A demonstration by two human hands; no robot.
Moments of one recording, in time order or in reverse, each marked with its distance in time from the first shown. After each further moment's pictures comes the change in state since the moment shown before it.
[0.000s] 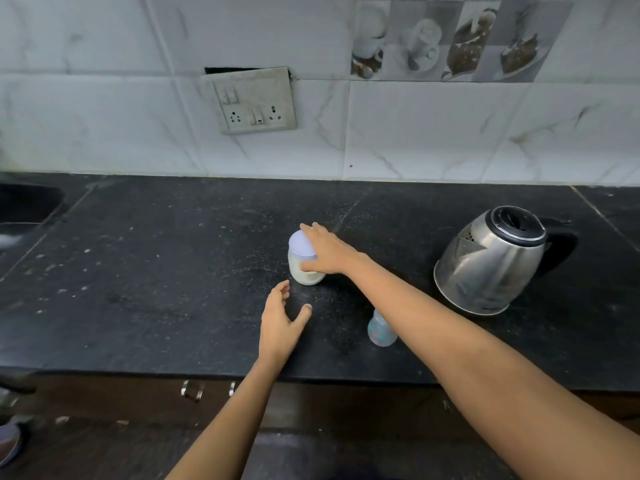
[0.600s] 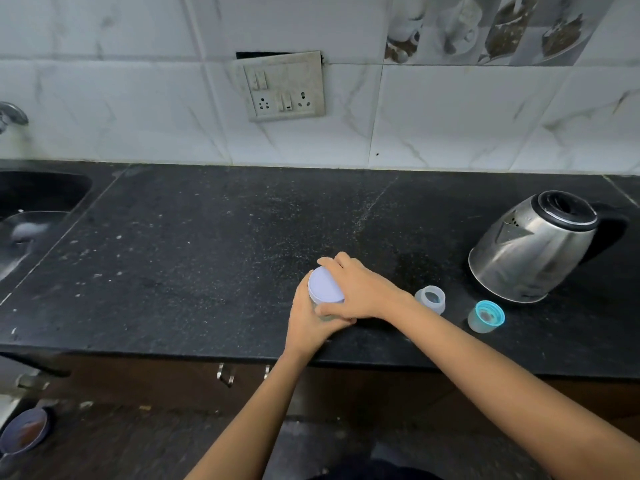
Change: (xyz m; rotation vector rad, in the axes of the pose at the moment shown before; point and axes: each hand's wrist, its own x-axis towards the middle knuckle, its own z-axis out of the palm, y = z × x) left_hand -0.015 -0.013 -0.031 -0.153 -0.106 0.040; right_hand -0.074 -0.047 0.056 -0.122 0.062 -0.128
